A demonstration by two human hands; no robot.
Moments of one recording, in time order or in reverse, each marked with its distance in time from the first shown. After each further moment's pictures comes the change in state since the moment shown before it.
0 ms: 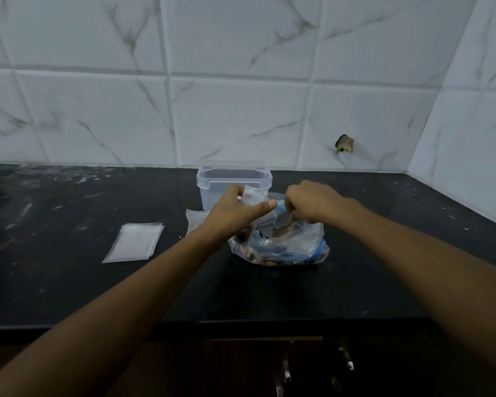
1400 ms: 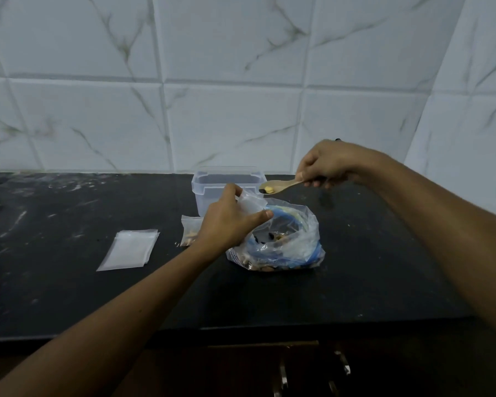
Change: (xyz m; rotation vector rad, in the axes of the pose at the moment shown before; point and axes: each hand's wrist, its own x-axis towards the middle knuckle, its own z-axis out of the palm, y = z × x) left_hand -0.011 0.010 0.004 0.252 0.115 0.083; right_hand -0.002 0.050 -0.061 0.840 -0.060 0.176
